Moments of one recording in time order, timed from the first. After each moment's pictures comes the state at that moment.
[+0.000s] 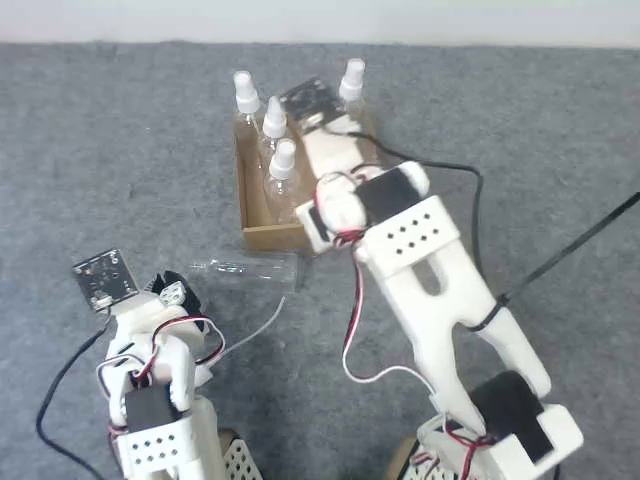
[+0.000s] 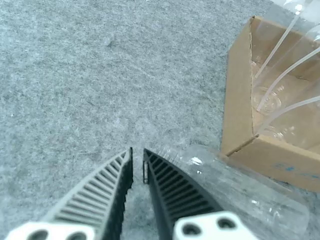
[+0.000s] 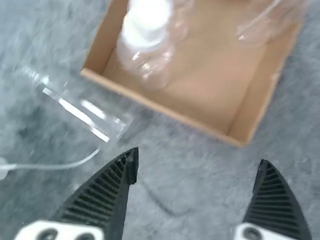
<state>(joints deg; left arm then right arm) -19.7 -103.5 97.3 57.4 18.9 -34.9 -7.8 1.3 78.1 0.5</state>
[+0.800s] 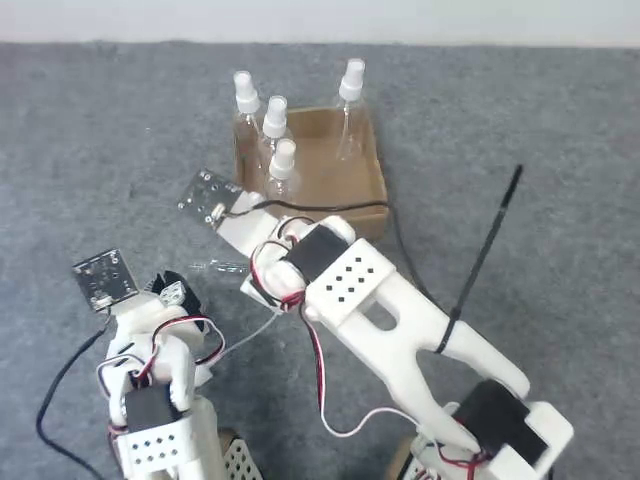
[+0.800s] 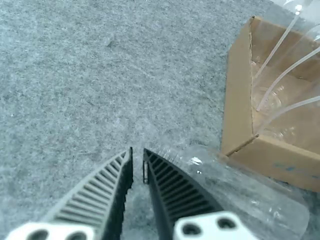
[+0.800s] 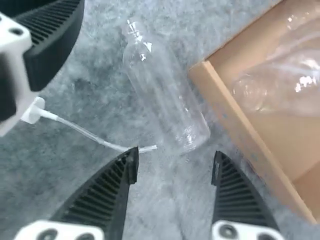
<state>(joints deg) -19.7 -103.5 97.3 57.4 18.9 -50.5 -7.6 13.5 66.5 14.0</state>
